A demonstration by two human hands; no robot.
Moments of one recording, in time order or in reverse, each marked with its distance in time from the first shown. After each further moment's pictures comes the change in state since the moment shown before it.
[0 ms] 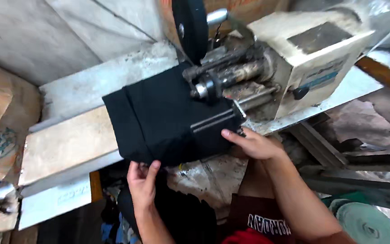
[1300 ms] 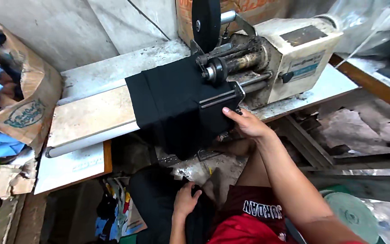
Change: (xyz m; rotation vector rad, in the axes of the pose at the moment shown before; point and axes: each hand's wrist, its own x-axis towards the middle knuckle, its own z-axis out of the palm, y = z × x) left_hand -0.177 -0.114 0.000 0.826 -0.703 -0.849; right_hand 0.000 -0.003 0.013 0.141 0.129 0.084
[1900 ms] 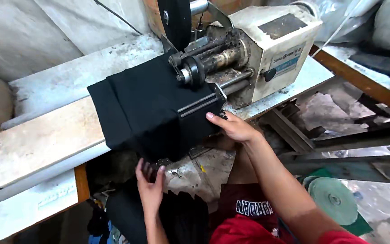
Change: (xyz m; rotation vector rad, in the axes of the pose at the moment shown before) left_hand -0.001 0.057 -0.110 -0.561 0.782 0.338; right_hand 0.001 0.004 -0.007 -0.010 -0.072 -0.034
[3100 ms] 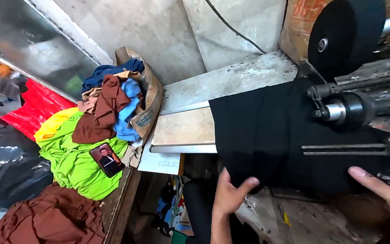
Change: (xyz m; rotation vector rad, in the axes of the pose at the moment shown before) left_hand 0.029 0.076 -0.012 -0.466 -0.123 0.217; right_hand -0.001 -0.007 -0.002 -0.059 -0.009 -0.059
